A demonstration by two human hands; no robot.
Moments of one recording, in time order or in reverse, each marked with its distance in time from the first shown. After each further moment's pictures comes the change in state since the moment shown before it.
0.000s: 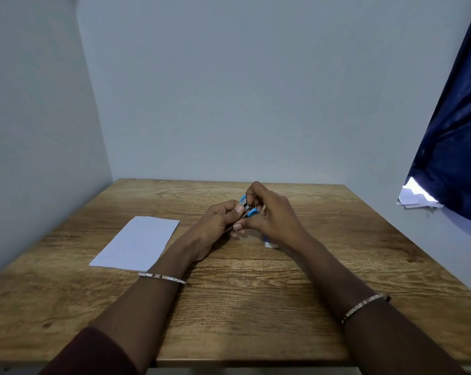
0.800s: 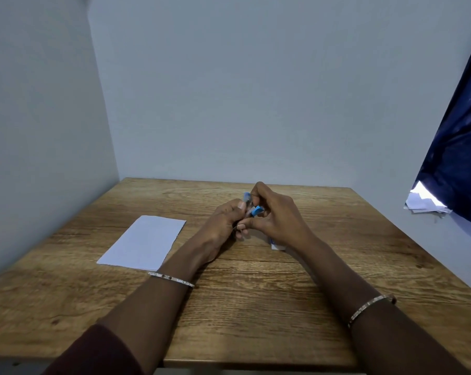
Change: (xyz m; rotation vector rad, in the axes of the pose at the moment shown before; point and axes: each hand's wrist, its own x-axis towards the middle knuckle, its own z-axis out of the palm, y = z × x) left_hand -0.003 0.011 0.009 -0.074 0.167 -0.036; right_hand 0.004 -0.009 -0.001 -0.084 -0.022 -0.097
